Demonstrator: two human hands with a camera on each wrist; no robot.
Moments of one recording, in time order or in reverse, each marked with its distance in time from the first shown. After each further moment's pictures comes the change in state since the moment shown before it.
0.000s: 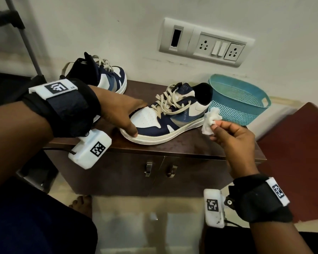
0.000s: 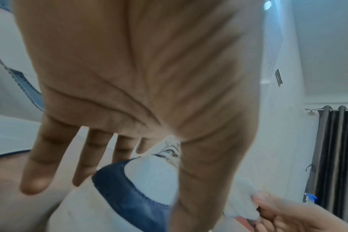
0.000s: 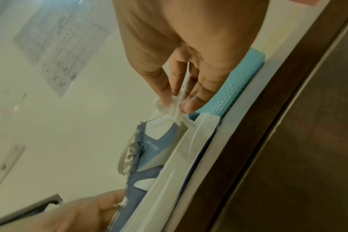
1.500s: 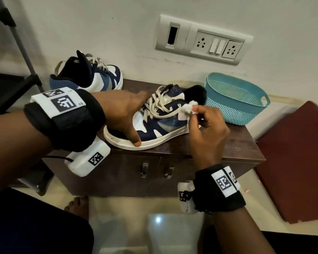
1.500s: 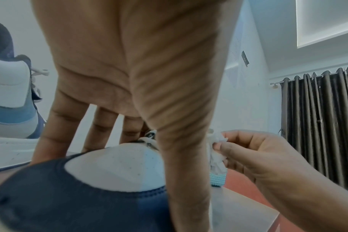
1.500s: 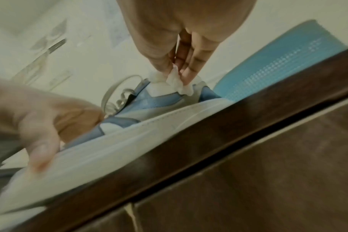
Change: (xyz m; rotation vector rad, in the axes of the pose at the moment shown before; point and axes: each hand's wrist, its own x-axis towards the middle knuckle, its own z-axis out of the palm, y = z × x) left_hand -0.003 0.022 0.008 0.193 0.185 -0.014; right_hand -0.004 0.008 0.058 -0.423 0.175 -0.665
